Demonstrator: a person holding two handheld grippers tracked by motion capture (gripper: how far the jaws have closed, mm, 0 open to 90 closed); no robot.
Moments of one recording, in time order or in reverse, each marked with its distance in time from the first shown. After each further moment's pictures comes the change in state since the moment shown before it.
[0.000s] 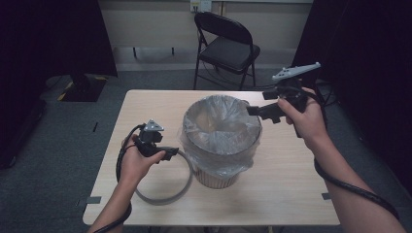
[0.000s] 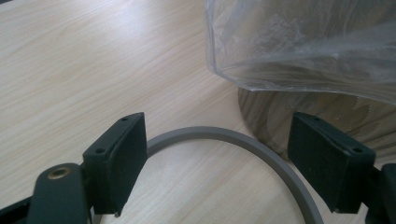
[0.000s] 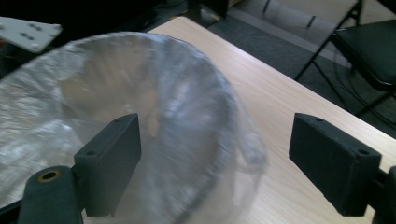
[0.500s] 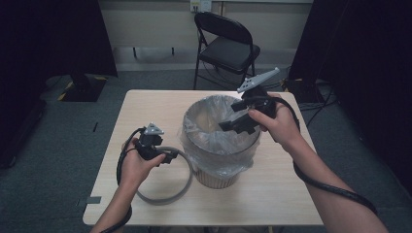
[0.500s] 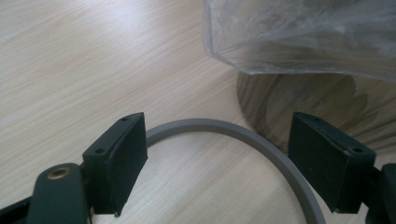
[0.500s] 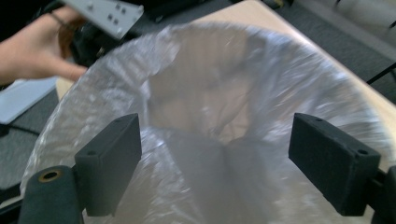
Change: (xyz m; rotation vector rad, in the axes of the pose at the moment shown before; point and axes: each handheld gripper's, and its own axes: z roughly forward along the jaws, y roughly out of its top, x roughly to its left) left arm -0.002 -0.009 0.003 0.004 0.001 -0.009; right arm 0.048 0.010 0.041 0.096 0.205 -0.126
